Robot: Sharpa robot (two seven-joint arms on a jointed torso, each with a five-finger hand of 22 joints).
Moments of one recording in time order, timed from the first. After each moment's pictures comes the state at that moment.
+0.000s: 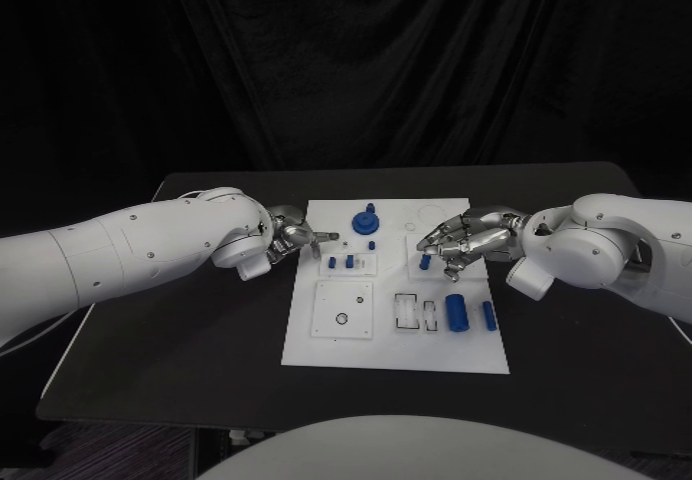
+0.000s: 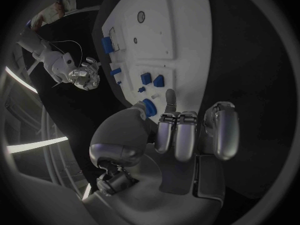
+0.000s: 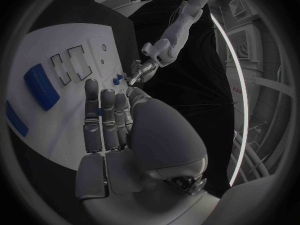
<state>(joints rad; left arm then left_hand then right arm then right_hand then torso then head) 1.27 -0.68 -0.21 1.25 -0.79 0.05 -0.33 0.95 0.10 -0.04 0.28 0.12 0.88 0.08 0.28 1.12 1.47 0.02 1.57 1.31 1.47 -0.03 1.57 1.31 0.04 1.44 0.08 1.38 1.31 1.35 -0.91 -0.25 1.58 -0.24 0.04 -0.22 1.56 0.02 0.16 0.25 0.37 0.58 0.17 0.57 0.23 0.68 0.10 1.19 0.66 1.01 0.05 1.05 0.96 0.17 1.03 0.15 0.50 1.31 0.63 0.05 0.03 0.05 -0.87</state>
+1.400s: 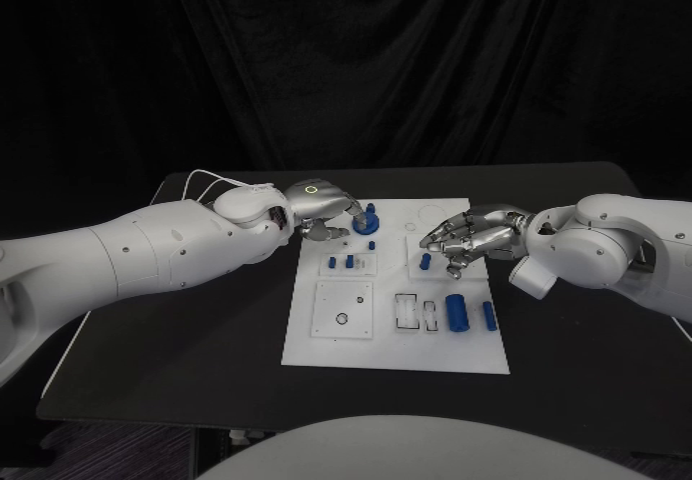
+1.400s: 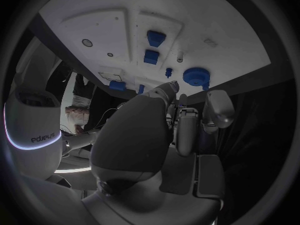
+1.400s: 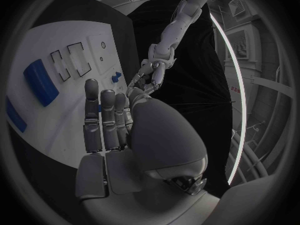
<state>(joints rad) 1.25 -0.56 -0.21 1.12 -1.63 -0.35 0.34 1.61 -0.09 0.34 0.13 0.23 0.83 0.05 0.07 0.50 0.70 0.03 0.29 0.32 1.43 -0.03 1.47 1.29 0.09 1.29 0.08 1.12 1.31 1.35 -0.92 -0.25 1.57 -0.24 0.04 -0.20 1.56 0.02 0.16 0.26 0.37 0.59 0.17 0.57 0.23 0.68 0.10 1.19 0.66 1.01 0.05 1.07 0.96 0.17 1.03 0.15 0.50 1.31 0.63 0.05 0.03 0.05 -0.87</state>
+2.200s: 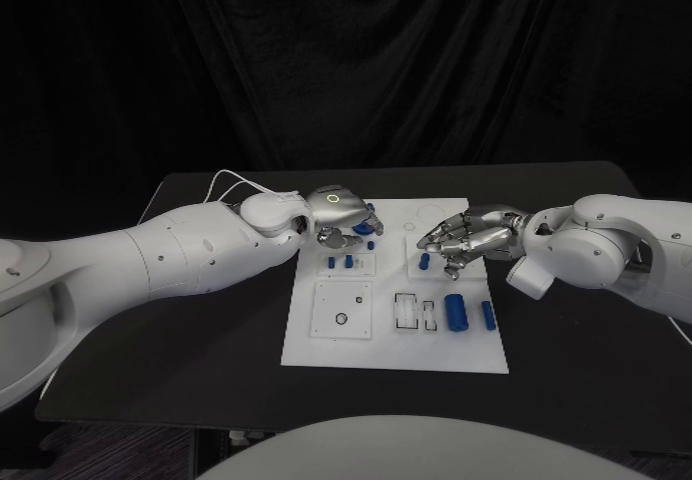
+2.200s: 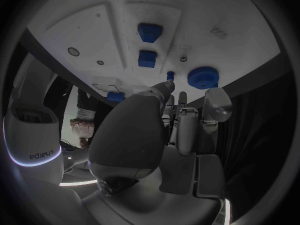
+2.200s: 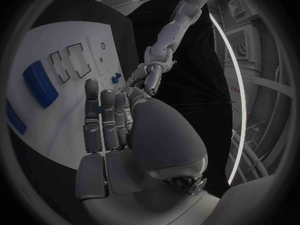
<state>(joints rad) 1.23 -0.48 -0.21 1.07 -1.77 -0.36 0.29 1.54 -0.09 0.35 0.13 0.20 0.76 0.01 0.07 0.42 0.75 0.05 0.31 0.27 1.44 -0.02 1.47 1.28 0.11 1.28 0.09 1.05 1.31 1.35 -0.92 -0.25 1.57 -0.24 0.04 -0.19 1.56 0.02 0.16 0.26 0.37 0.60 0.17 0.57 0.23 0.68 0.10 1.20 0.66 1.01 0.05 1.07 0.96 0.17 1.03 0.15 0.50 1.31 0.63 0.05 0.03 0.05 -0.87</state>
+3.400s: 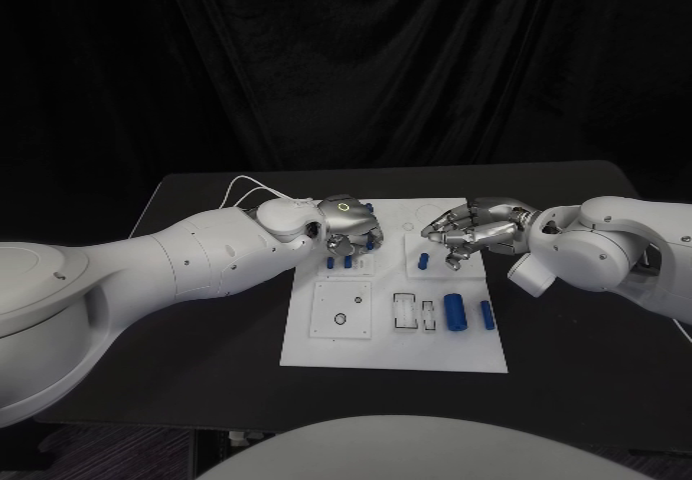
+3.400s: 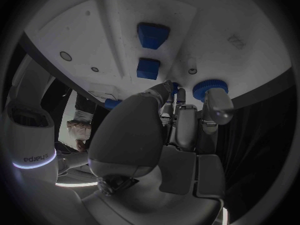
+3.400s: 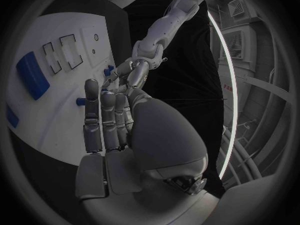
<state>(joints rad) 1.20 -0.39 -0.21 0.97 -1.78 -0.30 0.30 1.50 -0.07 0.34 0.10 0.17 0.88 0.04 0.12 0.41 0.84 0.01 0.36 0.29 1.39 -0.05 1.41 1.19 0.11 1.31 0.07 1.05 1.31 1.35 -0.95 -0.25 1.60 -0.24 -0.02 -0.11 1.56 0.01 0.16 0.25 0.38 0.61 0.18 0.58 0.22 0.68 0.11 1.21 0.65 1.03 0.05 1.10 0.97 0.17 1.03 0.15 0.51 1.31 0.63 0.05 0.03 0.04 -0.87</state>
